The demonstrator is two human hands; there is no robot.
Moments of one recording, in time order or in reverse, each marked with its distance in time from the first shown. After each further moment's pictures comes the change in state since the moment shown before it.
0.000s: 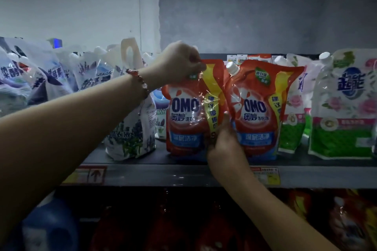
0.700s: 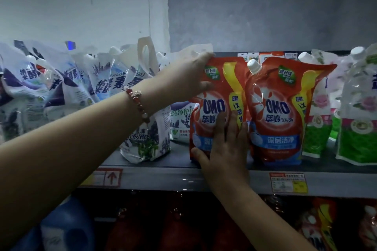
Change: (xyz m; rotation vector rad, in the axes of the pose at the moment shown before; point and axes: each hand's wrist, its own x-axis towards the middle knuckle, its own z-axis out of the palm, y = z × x) left_hand -0.036 -0.004 -0.002 0.335 -0.028 0.109; right_hand 0.005 0.000 0.058 -0.425 0.320 -0.235
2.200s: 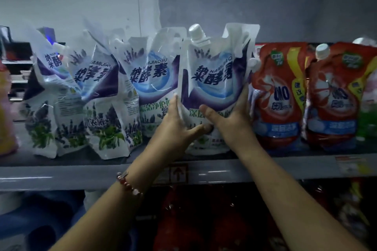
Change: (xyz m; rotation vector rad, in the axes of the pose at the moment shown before) left_hand -0.157 -0.132 0.059 -0.798 -0.061 -0.411; right_hand 0.043 -0.123 0.044 0.664 0.029 0.263
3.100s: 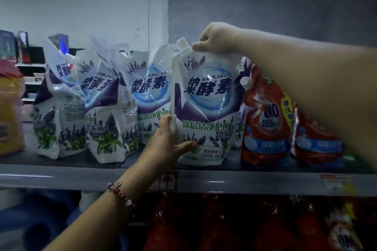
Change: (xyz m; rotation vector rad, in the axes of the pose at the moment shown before) left_hand -0.018 0.012 -0.002 0.050 0.032 -0.147; right_hand 0.194 -0.128 -0.024 -0.875 -0.558 -0.423
